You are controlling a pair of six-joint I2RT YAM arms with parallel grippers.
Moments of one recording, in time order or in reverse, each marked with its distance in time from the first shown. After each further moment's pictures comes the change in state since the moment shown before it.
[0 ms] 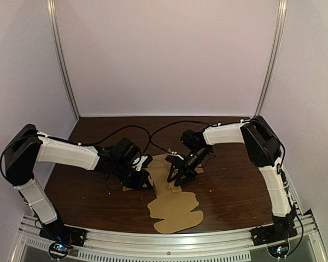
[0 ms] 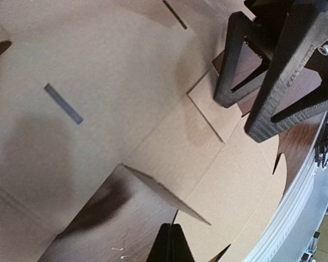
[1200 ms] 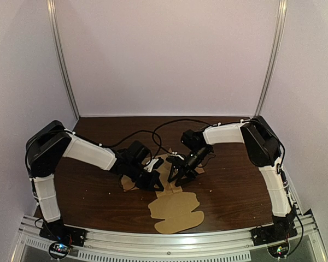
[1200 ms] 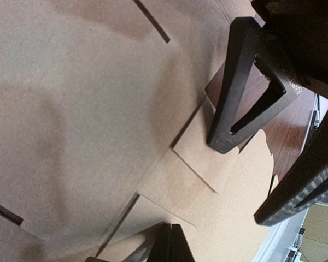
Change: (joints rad) left arm -0.001 0.263 0.107 0.185 0.146 -0.022; right arm -0.002 0.005 0.003 -0.021 0.010 0.016
